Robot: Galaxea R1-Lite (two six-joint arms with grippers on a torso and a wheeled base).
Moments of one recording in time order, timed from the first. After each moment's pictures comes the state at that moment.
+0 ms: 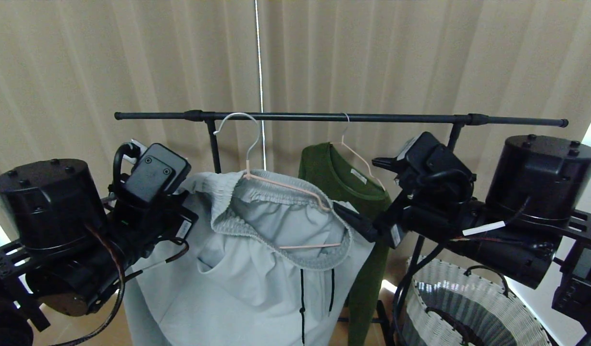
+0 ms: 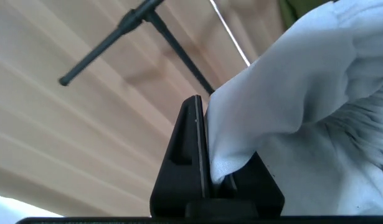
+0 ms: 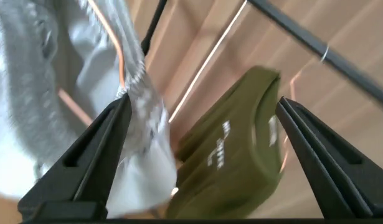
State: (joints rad) left arm -0.49 1.52 -0.54 -0.88 0.37 0.56; right arm 0.68 1.63 -0.75 -0.75 -0.02 -0.39
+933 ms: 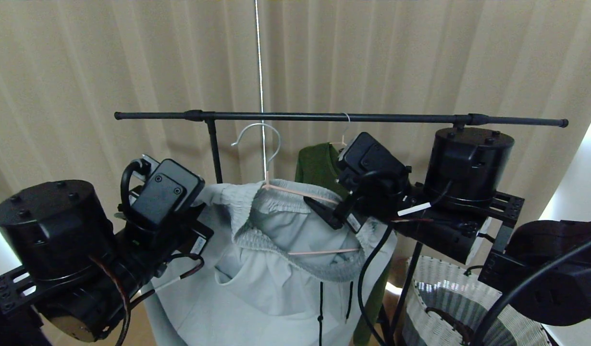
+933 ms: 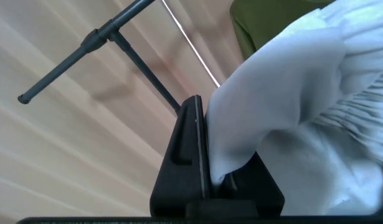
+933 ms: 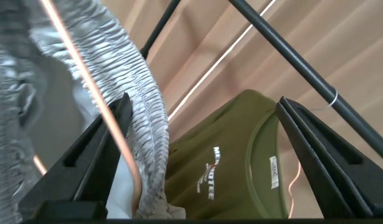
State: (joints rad) left arm -0.59 1.53 -0.46 -1.01 0.37 0.55; right arm 0.71 1.79 -0.93 -0.75 -0.06 -0.52
